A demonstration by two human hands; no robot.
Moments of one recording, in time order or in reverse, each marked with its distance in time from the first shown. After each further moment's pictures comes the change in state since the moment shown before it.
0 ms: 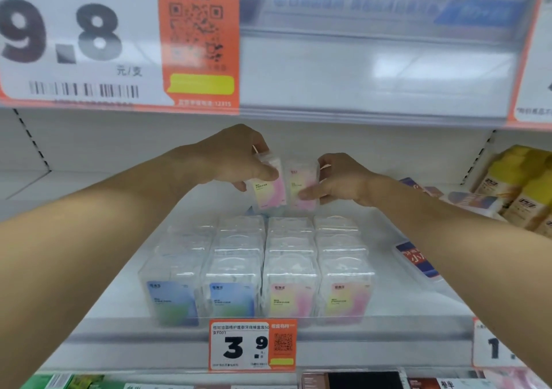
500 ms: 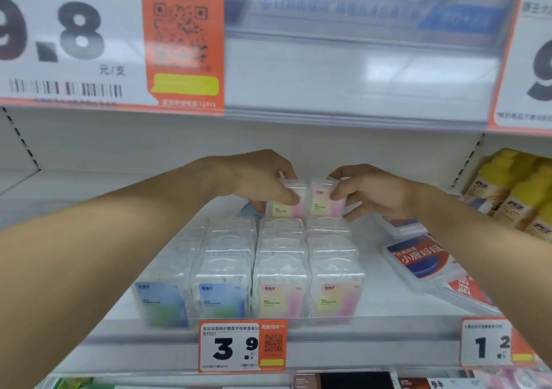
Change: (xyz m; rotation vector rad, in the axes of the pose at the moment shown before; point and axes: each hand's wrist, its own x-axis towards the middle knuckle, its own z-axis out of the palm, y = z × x) left_hand 0.012 0.016 0.037 -0.014 -0.267 0.016; right_hand -0.041 0.015 -0.036 0.139 -0.148 0.088
